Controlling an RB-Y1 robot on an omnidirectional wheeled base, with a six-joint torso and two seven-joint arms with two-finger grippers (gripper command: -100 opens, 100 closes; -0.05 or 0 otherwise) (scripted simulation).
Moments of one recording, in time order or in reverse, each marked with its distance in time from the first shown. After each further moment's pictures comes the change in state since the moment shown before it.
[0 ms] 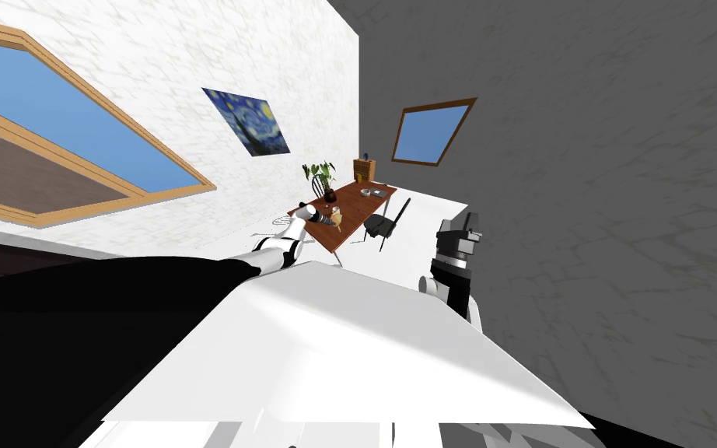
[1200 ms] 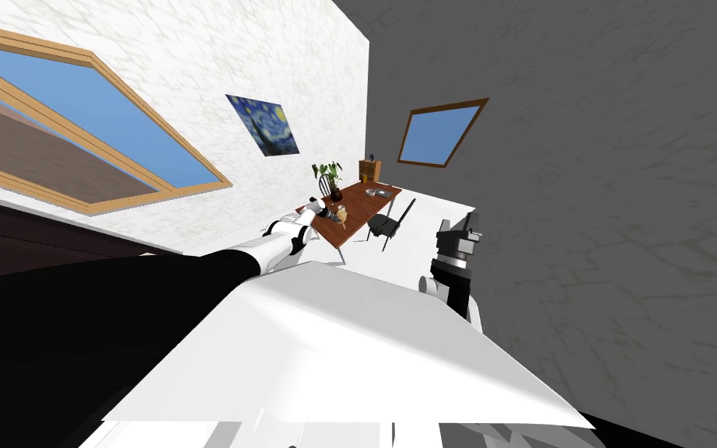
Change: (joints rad) left arm -0.278 -0.028 -0.076 0.364 -0.051 -0.086 -0.083; right arm 0.000 0.000 0.000 0.000 0.000 0.000 0.000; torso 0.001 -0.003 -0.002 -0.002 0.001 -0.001
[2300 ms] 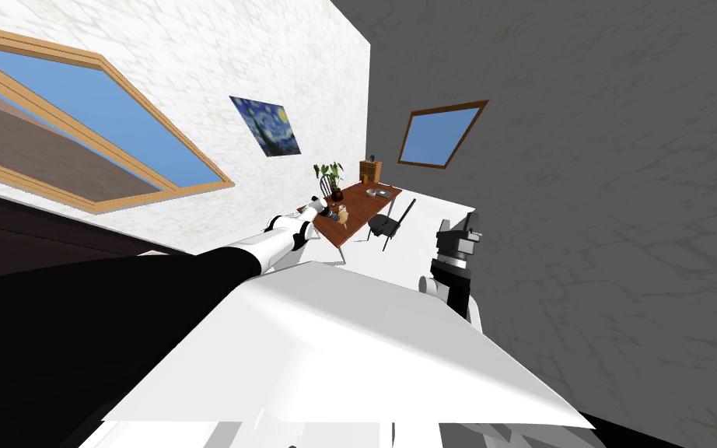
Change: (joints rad) left arm -0.081 -0.006 -0.011 0.126 -0.006 -0.025 -0.025; right arm 0.000 0.000 0.000 0.000 0.000 0.000 0.000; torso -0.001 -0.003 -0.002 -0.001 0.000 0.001
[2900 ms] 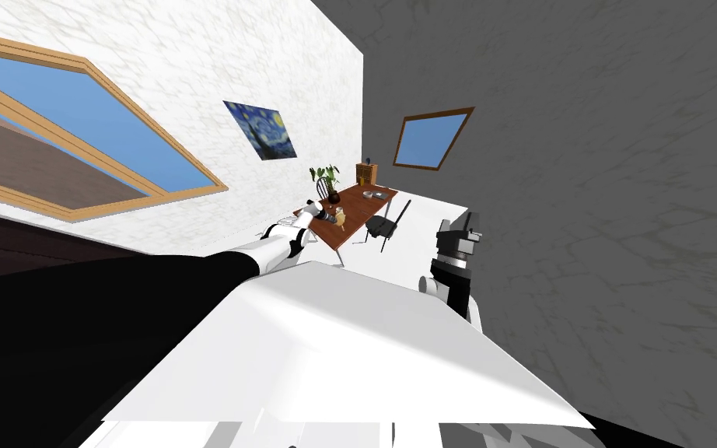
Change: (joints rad) left arm 0.140 0.016 0.043 -0.160 0.028 0.052 0.050; right arm 0.000 0.000 0.000 0.000 0.000 0.000 0.000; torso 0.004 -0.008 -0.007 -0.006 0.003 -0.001
